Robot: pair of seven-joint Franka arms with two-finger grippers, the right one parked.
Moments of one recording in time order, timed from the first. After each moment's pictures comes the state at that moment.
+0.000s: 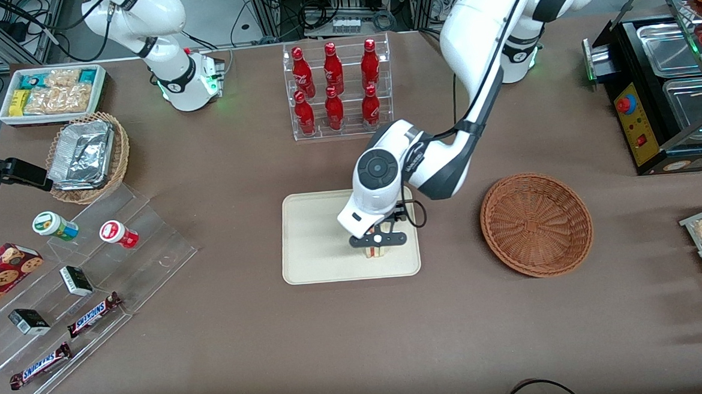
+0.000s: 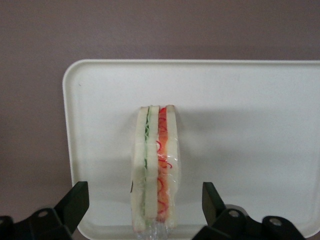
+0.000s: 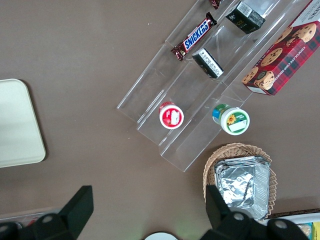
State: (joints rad) arm -0.67 0.70 -0.01 -1.37 -0.03 2.06 -0.70
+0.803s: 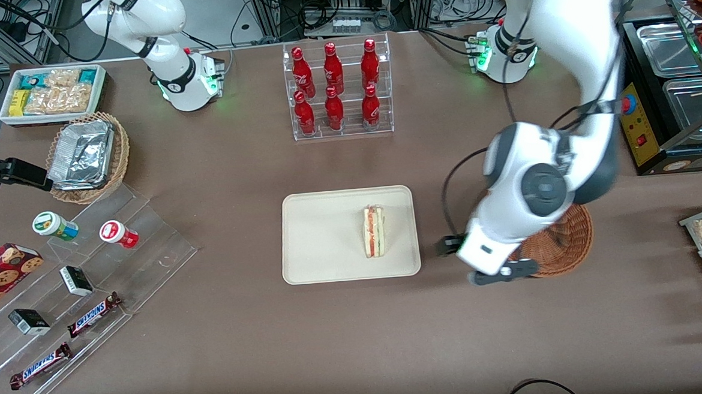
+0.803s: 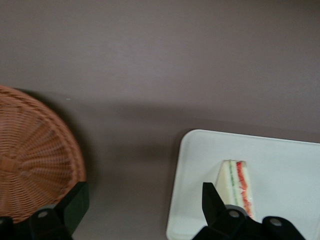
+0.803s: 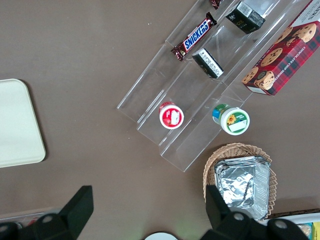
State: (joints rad) arm -0.38 0.53 0.04 -1.37 -0.13 1.89 -0.45
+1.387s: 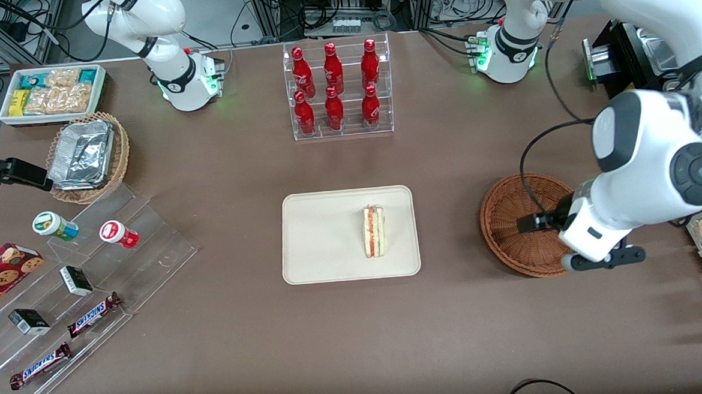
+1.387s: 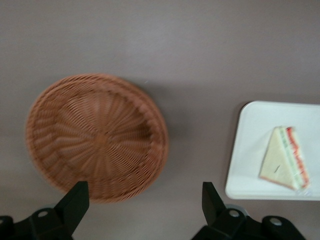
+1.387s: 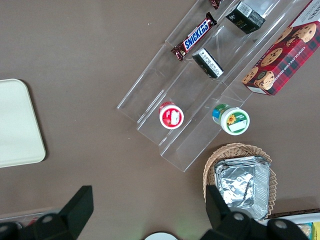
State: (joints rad) arm -0.22 0.40 0.04 -1.37 -0.08 1.63 -0.24
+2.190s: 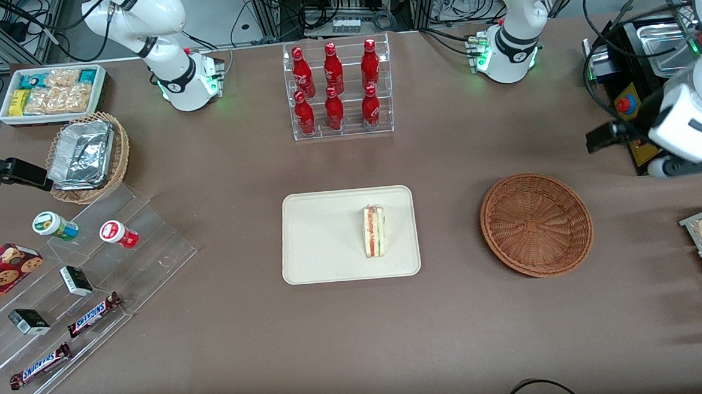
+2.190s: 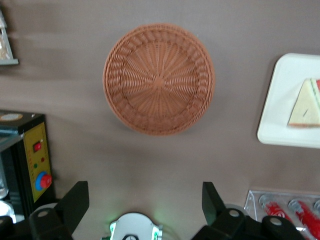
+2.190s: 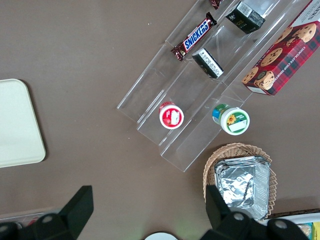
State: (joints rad) arm -0.07 0.09 -0.03 -1.45 0.00 1.35 -0.20
